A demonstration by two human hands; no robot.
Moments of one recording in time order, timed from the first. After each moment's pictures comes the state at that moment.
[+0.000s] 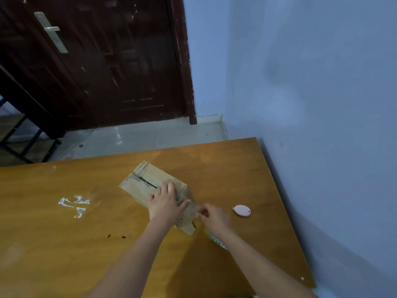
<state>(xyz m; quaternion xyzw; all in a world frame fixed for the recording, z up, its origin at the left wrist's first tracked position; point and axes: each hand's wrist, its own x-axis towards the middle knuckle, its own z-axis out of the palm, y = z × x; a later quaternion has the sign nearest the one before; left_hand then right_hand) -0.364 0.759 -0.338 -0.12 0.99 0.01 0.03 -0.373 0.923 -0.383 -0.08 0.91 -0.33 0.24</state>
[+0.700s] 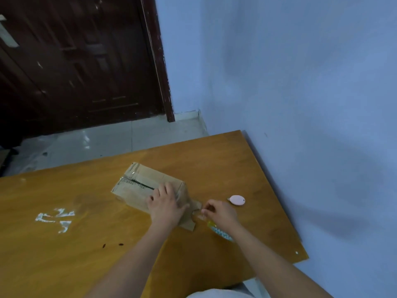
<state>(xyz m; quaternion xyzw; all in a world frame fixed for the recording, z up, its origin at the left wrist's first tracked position) -0.360 0.750 -0.341 -0.09 0.99 0.01 0.05 -0.360 0.933 -0.378 -0.04 0.92 -0.33 0.20</state>
